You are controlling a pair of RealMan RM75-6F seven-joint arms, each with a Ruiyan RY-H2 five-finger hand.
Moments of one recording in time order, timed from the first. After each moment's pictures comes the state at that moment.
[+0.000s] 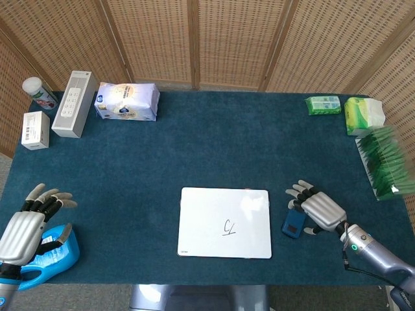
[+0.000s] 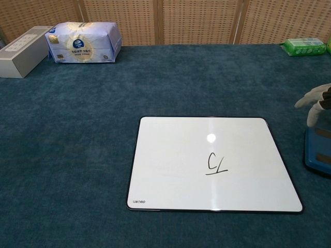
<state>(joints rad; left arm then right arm) -0.09 -0.91 0.01 -2.11 1.57 1.43 0.13 0.53 -1.21 -0.08 -1.22 -1.84 1.03 0.31</state>
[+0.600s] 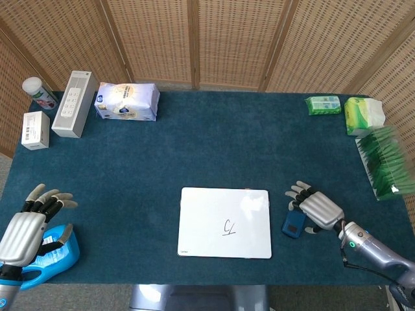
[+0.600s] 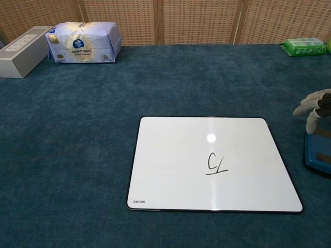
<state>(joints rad) -0.08 -0.92 0.01 -2.14 1.58 1.44 0.17 0.57 -1.27 -0.14 -1.11 -1.85 1.05 0.34</state>
